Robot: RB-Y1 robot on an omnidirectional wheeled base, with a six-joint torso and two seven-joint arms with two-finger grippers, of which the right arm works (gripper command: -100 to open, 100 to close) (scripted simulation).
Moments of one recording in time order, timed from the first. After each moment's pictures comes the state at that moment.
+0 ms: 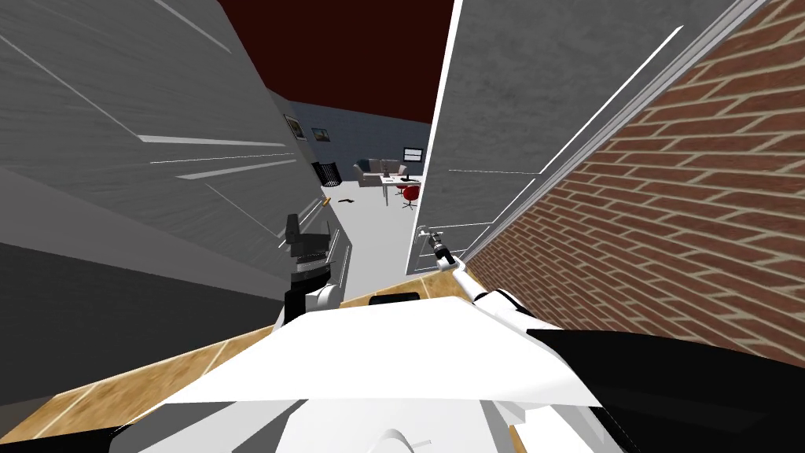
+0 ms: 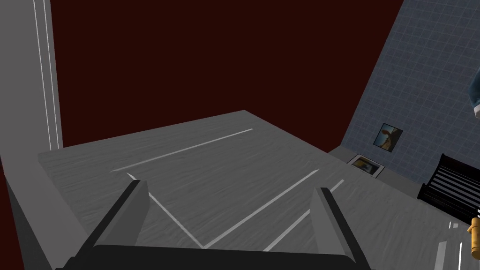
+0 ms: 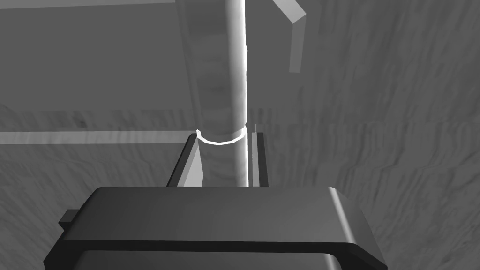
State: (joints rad) arm -0.24 -0.44 0.27 -0.95 -0.29 -0.46 -0.23
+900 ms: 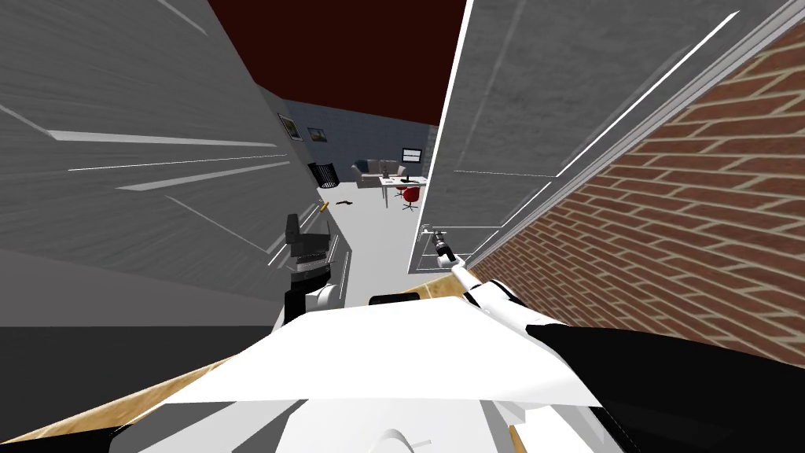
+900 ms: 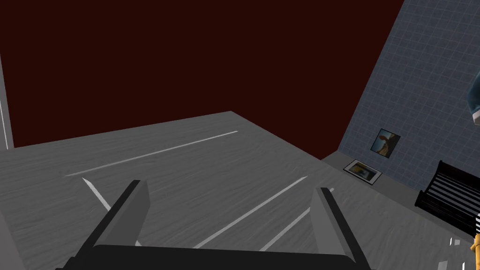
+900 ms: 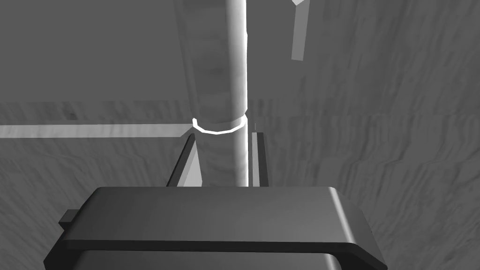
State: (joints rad) arm -0.34 -0.42 0.23 -0.74 -0.38 -0.52 -0.16
